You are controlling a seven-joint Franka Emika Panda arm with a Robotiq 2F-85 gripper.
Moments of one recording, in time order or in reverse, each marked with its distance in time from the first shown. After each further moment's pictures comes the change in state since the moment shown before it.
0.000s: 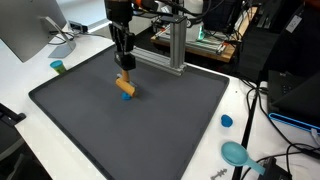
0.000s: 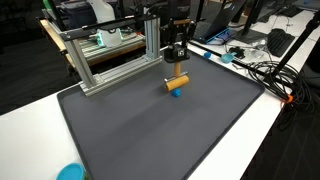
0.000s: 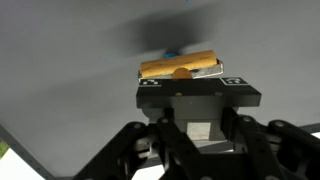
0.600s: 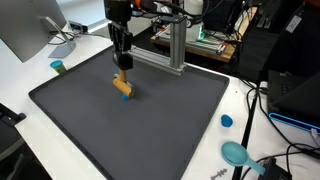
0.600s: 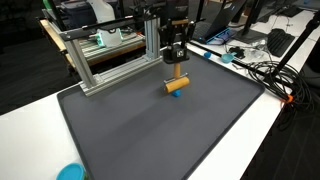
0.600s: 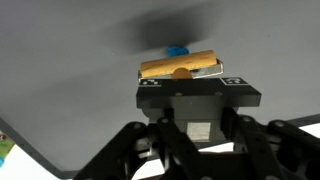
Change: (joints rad) arm 0.013 -0.009 -0.027 -0.025 -0.014 0.055 0.024
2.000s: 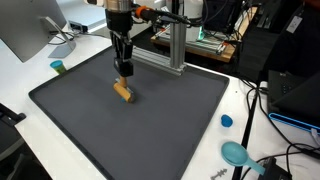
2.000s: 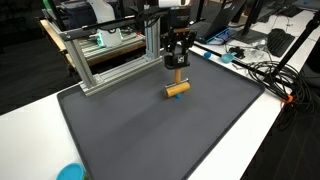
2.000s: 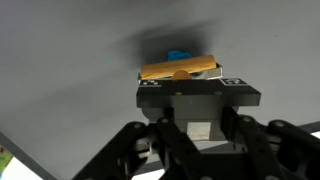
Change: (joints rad) arm 0.037 0.068 -0.029 0.030 -0.010 0.011 0.057
